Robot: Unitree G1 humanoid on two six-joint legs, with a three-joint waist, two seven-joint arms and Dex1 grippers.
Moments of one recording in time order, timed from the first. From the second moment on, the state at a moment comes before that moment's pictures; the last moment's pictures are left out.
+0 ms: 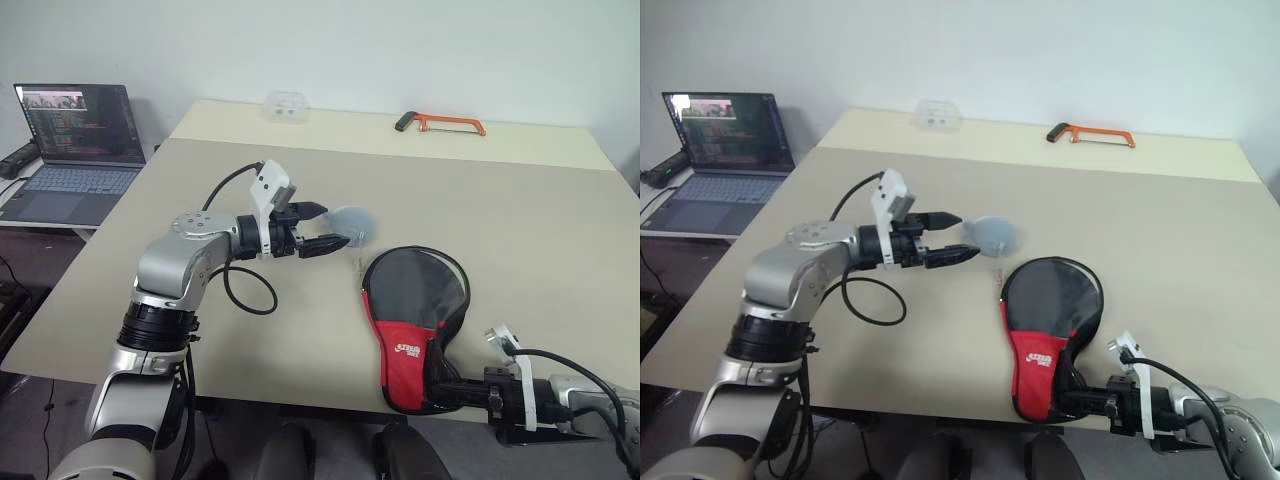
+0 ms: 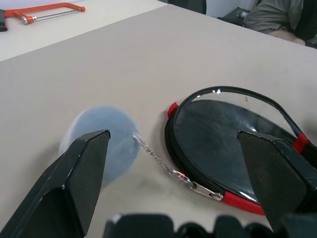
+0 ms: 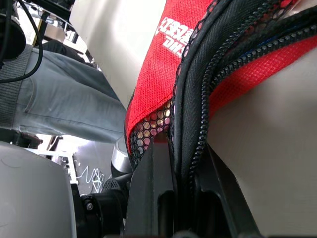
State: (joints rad) left arm -0.72 0.55 -0.08 0.01 -0.42 0.72 -0.94; right arm 0.17 -0.75 -0.11 -0.43 0.93 1.12 0.84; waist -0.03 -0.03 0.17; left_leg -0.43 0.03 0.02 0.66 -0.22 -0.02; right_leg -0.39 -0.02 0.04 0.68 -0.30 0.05
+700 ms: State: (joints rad) left arm -0.72 0.54 -0.08 0.02 -0.42 0.72 -0.94; right arm 0.18 -0.97 -0.04 -0.50 0.84 1.00 0.97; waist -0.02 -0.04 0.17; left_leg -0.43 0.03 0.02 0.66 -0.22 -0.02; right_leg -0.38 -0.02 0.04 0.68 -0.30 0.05
